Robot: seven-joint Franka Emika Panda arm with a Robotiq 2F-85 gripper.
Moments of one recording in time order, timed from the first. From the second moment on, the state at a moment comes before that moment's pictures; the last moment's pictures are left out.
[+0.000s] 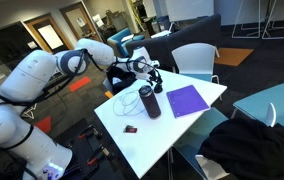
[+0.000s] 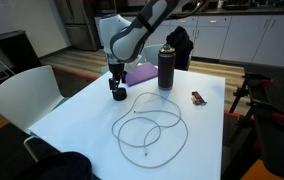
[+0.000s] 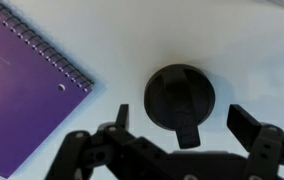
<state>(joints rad) 0.12 1.16 0.01 -1.17 -0.09 2.43 0.01</state>
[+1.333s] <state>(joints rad) 0.14 1.16 0.00 -1.09 -0.09 2.36 0.07</state>
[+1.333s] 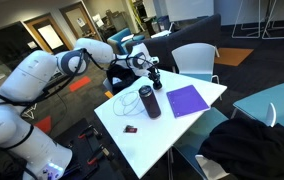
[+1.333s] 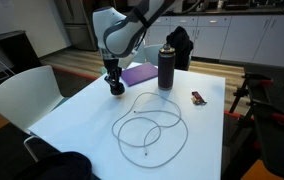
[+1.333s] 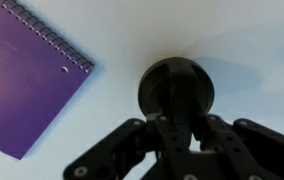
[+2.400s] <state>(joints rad) 0.20 0.65 -0.07 -1.42 -0.13 2.15 0.40</state>
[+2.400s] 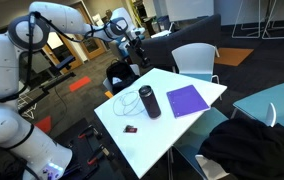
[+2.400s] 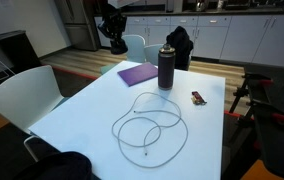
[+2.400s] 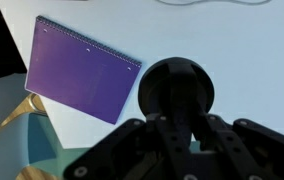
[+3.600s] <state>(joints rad) 0.18 0.38 -0.12 -1.80 -0.15 2.29 0.62</state>
